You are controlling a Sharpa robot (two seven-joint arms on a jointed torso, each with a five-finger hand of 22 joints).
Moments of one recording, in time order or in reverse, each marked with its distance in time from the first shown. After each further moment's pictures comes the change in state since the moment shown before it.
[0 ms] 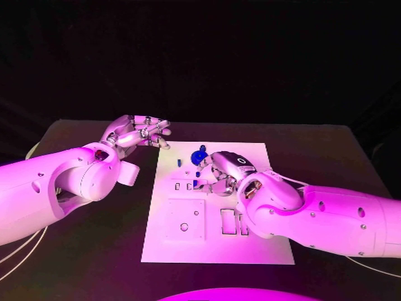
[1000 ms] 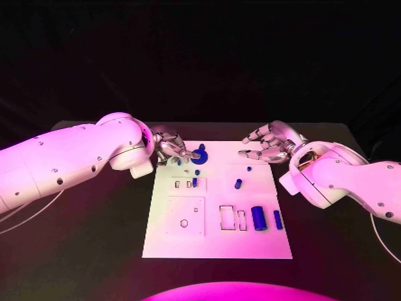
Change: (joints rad) left arm 0.123 0.252 -0.034 -0.177 -0.669 0.426 -0.701; left_hand -0.169 0.078 -0.116 0.099 0.002 -0.041 -0.084 0.398 0.240 -0.023 -0.091 0.877 0.689 0.209 -0.082 0.895 0.795 -0.032 0.048 -0.077 0.760 0.693; right arm 0.118 -0.256 0.013 0.049 0.559 -0.012 0.147; right_hand 0.052 0.018 0.036 0.000 0.097 0.019 -0.004 0.004 -0.002 0.000 0.000 -0.017 0.001 0.000 0.000 0.000 0.001 0.000 0.000 0.000 0.000 0.000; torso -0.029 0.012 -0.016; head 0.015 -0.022
